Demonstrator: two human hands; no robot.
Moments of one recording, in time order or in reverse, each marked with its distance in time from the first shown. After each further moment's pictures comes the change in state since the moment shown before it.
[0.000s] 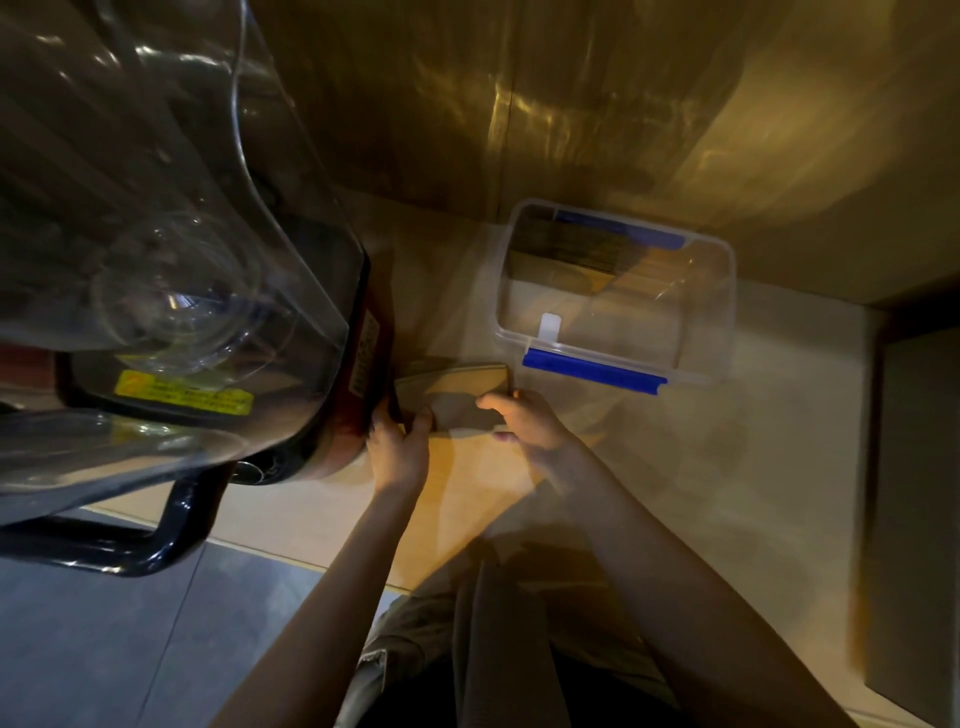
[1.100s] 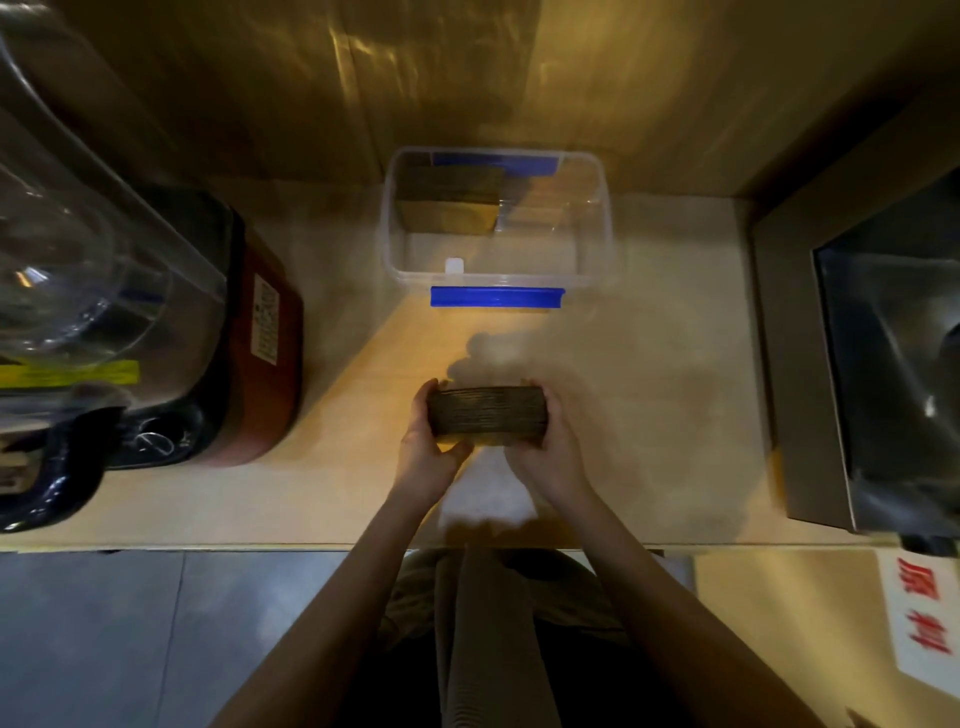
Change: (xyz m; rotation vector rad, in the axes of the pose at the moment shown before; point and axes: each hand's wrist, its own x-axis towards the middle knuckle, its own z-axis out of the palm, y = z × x) left_hand -0.085 -0.024 0.036 0.082 -0.549 0.381; right_hand -0.080 0.127 -0.052 -0.065 0.440 -0.452
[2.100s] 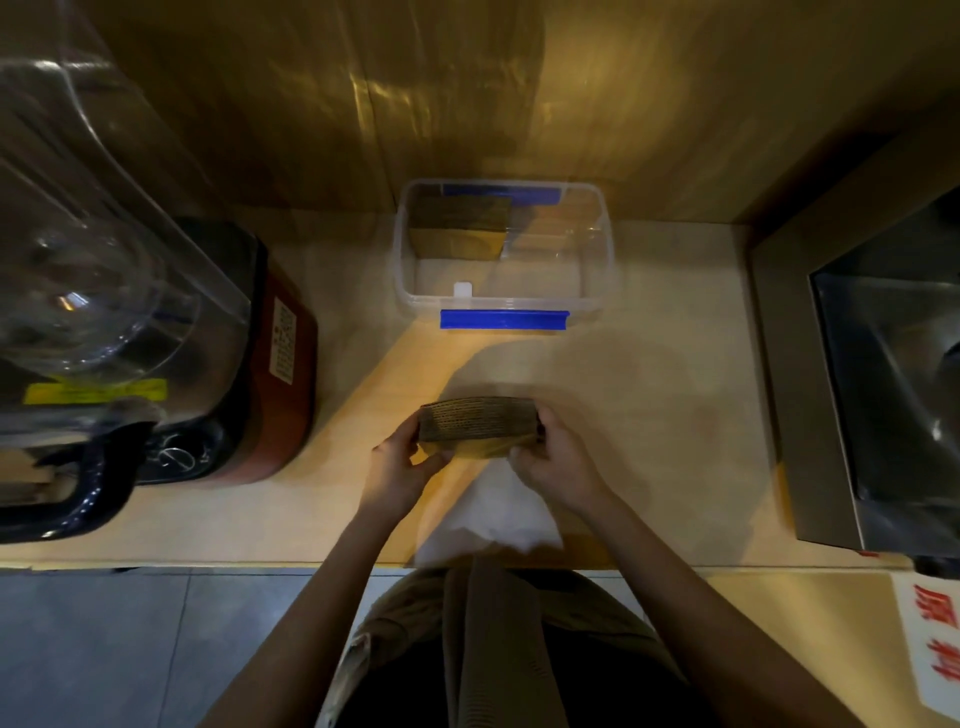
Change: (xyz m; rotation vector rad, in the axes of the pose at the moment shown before) left_hand 0.004 -0.008 -0.039 0.167 -0.039 0.039; right_hand 0.011 -0.014 -0.011 -0.180 -0.193 -0.018
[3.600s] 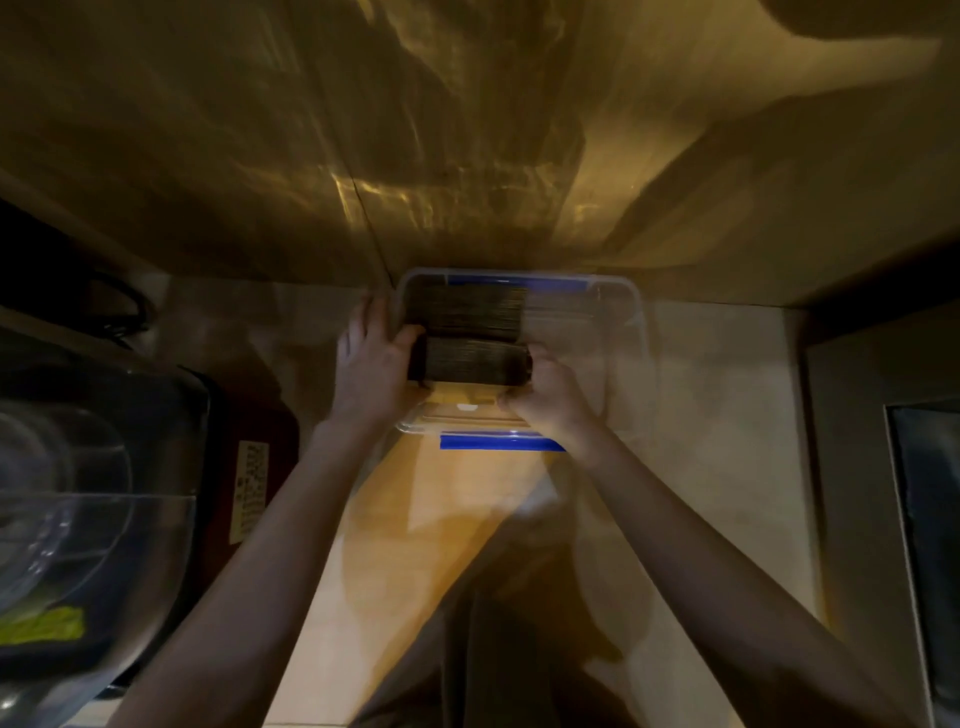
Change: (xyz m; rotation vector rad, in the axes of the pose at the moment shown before) left_hand 0.195 0.103 -0.072 0.800 0.079 0.144; right_hand 0.177 -0.109 -0.049 -0.190 -0.038 0.092
